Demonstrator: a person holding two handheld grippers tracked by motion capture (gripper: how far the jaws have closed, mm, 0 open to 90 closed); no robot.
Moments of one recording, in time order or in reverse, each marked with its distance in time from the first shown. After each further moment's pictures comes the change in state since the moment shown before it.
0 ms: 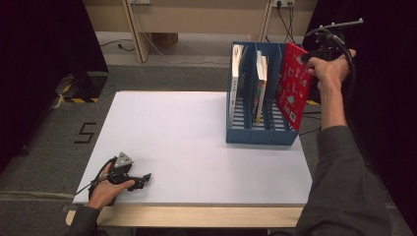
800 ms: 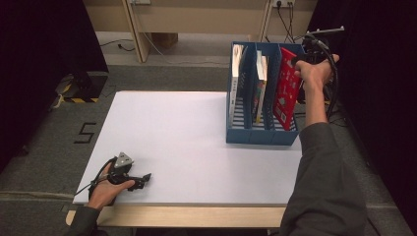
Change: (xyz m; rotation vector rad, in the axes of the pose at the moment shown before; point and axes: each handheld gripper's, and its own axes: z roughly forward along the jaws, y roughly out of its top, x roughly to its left) left arm 0.000 0.000 0.000 0.000 0.000 0.001; right arm 0.010 -0.007 0.040 0.003 -0.004 0.041
